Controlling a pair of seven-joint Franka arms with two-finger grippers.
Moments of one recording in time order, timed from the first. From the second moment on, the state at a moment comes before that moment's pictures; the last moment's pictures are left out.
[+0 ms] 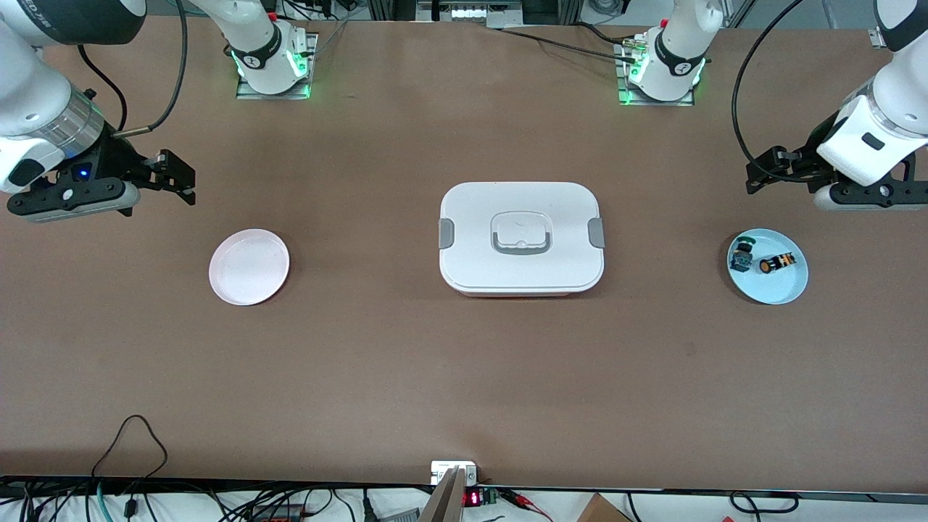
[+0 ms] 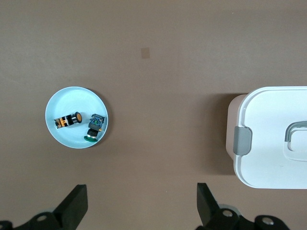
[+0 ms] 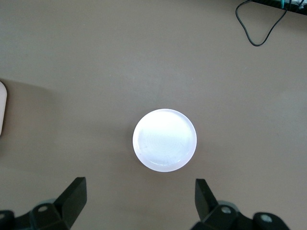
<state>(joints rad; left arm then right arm) -0.06 -0.01 -0.01 -1.69 -0.01 1.63 -0.11 0.11 0.01 0.03 -1.70 -0.02 1.79 -0.07</state>
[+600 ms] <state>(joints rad) -0.06 -0.01 -0.01 -1.69 -0.01 1.63 -0.11 0.11 0.01 0.03 -1.70 -0.02 1.79 -0.07</state>
